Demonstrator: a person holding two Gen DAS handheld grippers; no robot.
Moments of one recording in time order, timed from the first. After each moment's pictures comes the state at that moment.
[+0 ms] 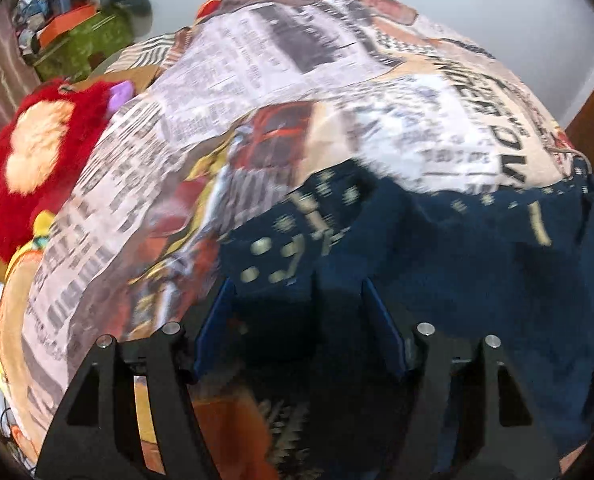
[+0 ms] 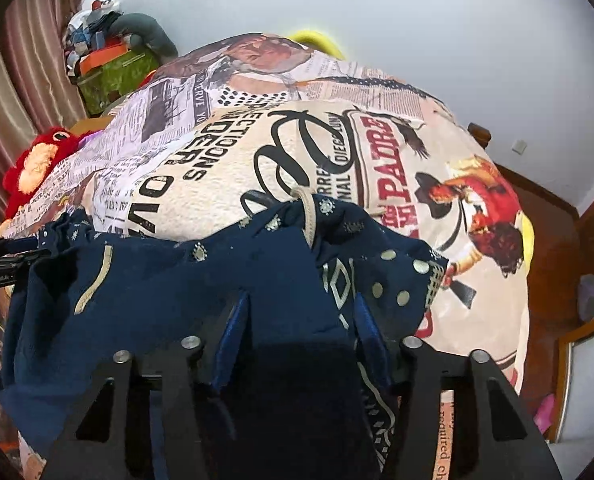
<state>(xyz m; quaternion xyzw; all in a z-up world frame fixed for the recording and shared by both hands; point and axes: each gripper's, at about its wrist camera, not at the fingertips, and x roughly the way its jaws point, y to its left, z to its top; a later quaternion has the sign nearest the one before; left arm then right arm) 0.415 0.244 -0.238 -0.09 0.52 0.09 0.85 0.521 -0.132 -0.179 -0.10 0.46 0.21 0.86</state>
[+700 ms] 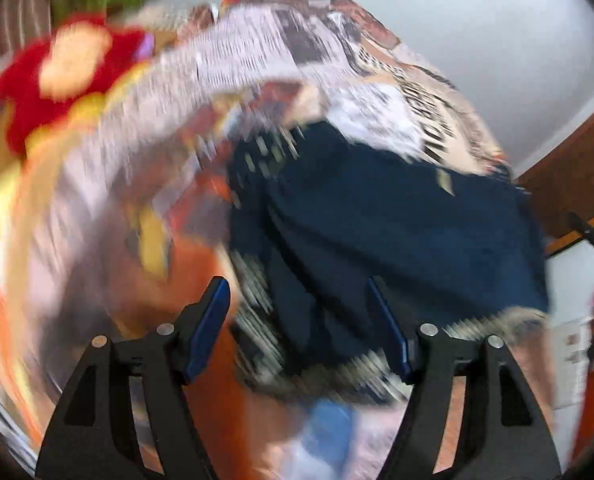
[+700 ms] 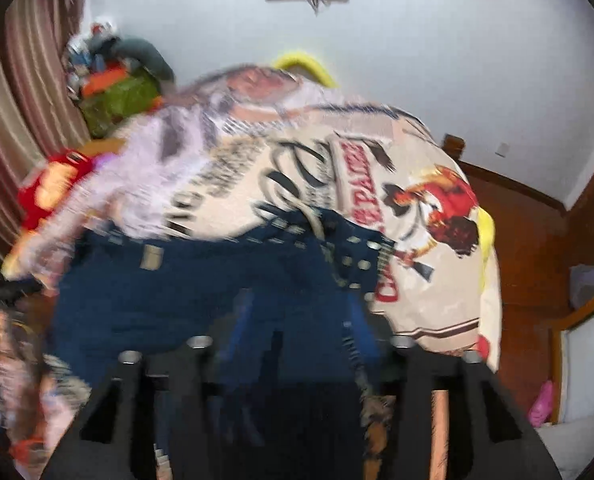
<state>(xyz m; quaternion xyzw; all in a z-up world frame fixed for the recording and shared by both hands) 0.294 0.237 -0.200 -0.24 0.50 0.03 0.83 0.448 -0.158 -0.096 -0.05 0.42 0.22 0.88</state>
